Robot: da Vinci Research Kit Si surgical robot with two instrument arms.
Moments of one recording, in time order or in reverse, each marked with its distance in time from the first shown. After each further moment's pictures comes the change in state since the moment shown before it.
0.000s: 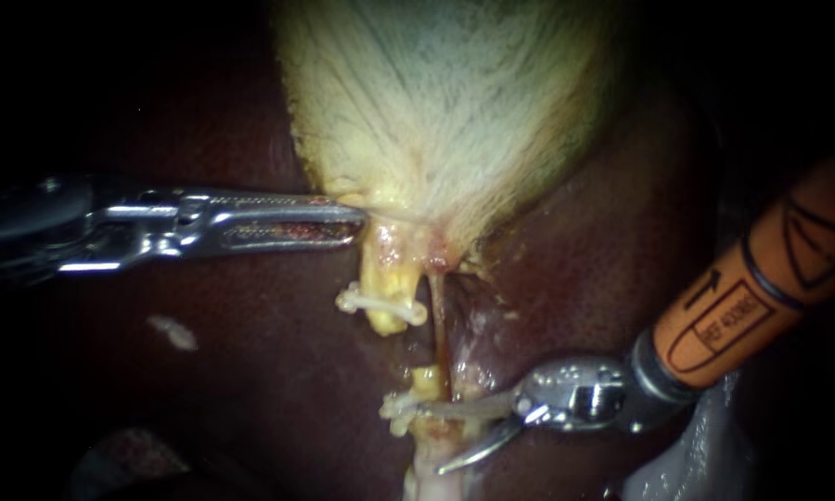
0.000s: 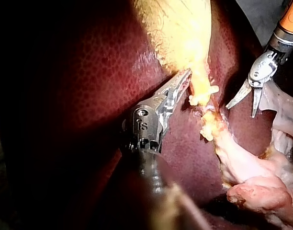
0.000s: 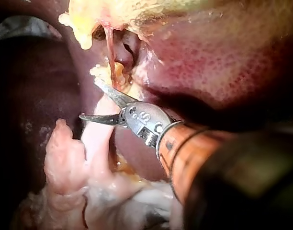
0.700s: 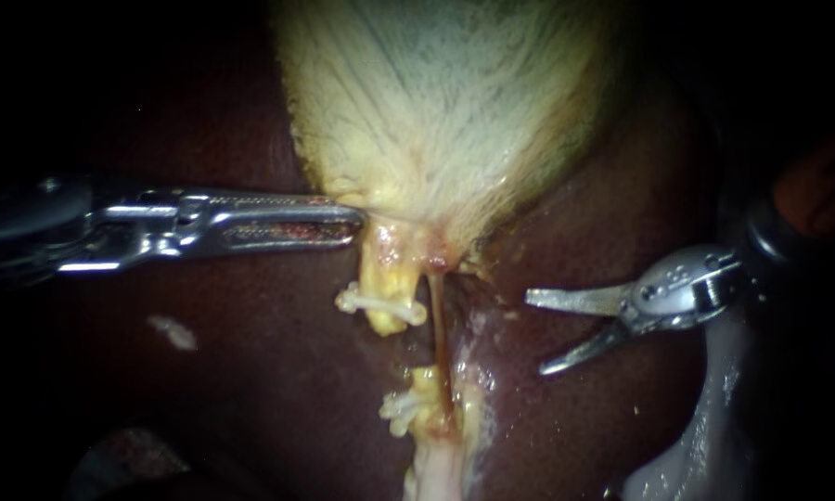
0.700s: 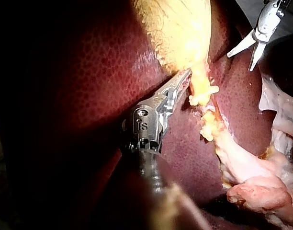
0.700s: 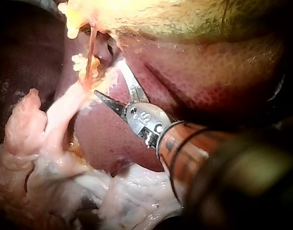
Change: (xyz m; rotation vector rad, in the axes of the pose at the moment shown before) right arm 0.003 0.005 -0.011 -0.235 -0.001 -0.229; left arm 0.000 0.000 0.000 0.000 -0.001 0.001
